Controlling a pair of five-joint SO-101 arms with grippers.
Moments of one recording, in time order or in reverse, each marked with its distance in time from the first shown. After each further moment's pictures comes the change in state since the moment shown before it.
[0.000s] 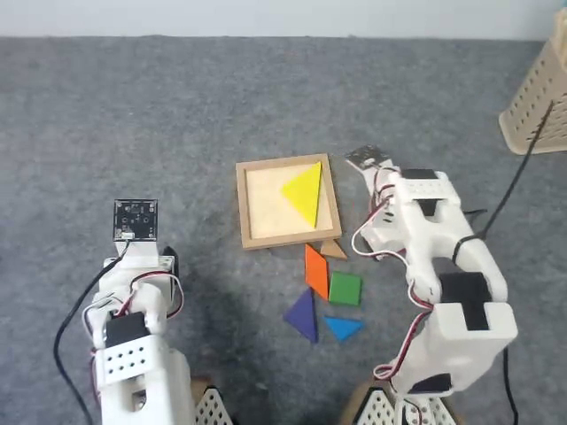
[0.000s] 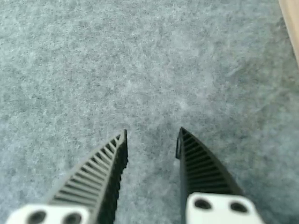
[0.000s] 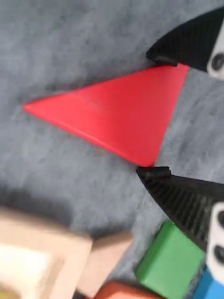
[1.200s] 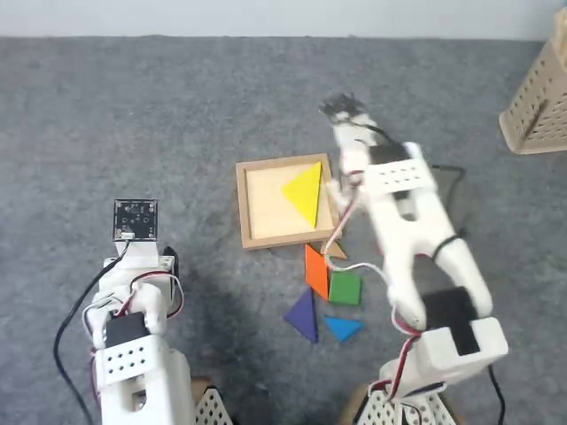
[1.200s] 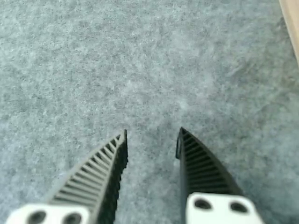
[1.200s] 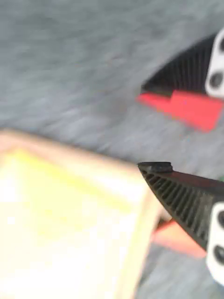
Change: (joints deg) left arm 0.0 0.0 0.0 0.0 0.0; right arm -14.6 -7.3 -14.0 -1.2 -15.8
